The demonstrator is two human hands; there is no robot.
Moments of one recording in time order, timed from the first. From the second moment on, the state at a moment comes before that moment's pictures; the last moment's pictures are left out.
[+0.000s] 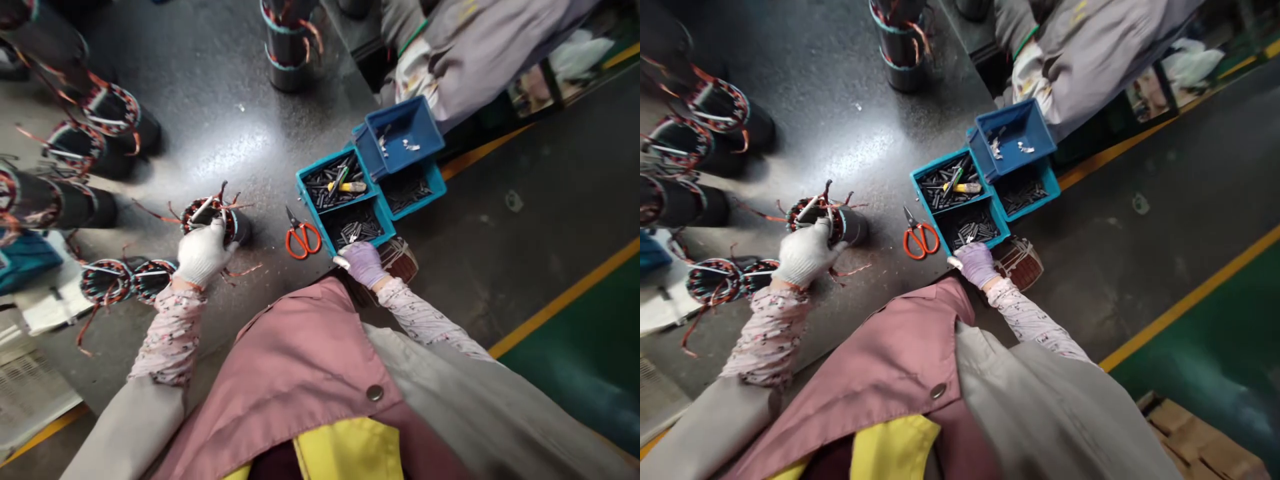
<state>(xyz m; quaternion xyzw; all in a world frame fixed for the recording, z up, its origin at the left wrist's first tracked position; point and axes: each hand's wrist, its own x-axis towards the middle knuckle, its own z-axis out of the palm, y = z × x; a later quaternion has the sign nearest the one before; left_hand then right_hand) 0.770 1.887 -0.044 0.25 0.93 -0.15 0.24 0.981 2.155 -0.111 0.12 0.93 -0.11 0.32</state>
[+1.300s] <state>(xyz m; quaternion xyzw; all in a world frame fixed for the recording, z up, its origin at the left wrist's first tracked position) 0.840 1.871 -0.068 0.34 0.90 0.14 0.22 0.926 2.163 -0.101 0.29 0.92 -0.14 0.23</state>
